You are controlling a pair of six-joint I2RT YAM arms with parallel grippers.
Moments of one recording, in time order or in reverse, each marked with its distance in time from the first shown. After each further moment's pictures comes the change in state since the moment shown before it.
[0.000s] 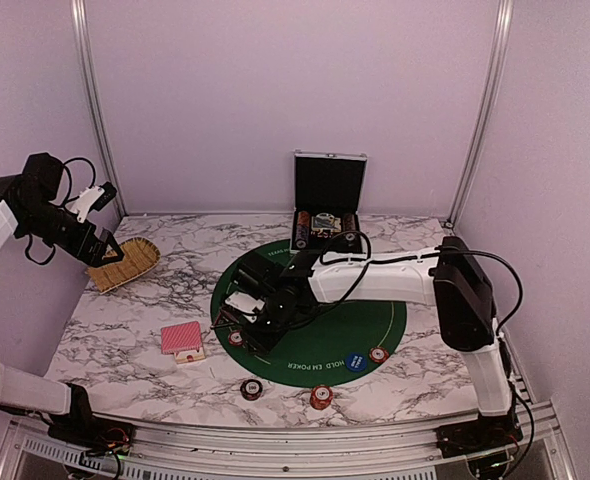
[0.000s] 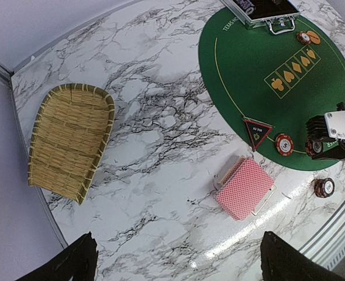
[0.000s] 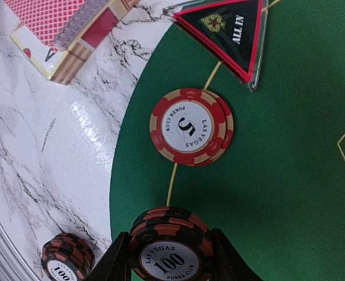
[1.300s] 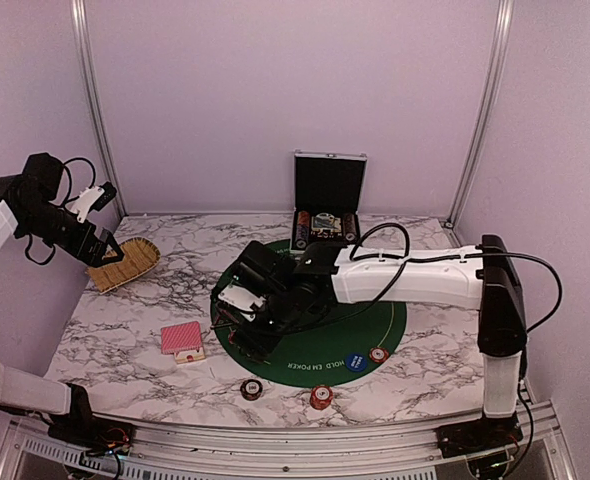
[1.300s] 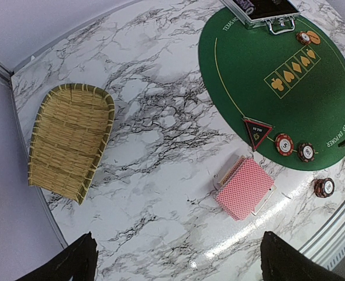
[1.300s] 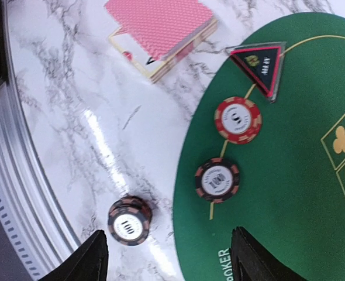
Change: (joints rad) left arm 0.000 0.000 0.000 -0.001 0.000 0.000; right arm 0.079 -0.166 -0.053 -0.013 0.038 -0.002
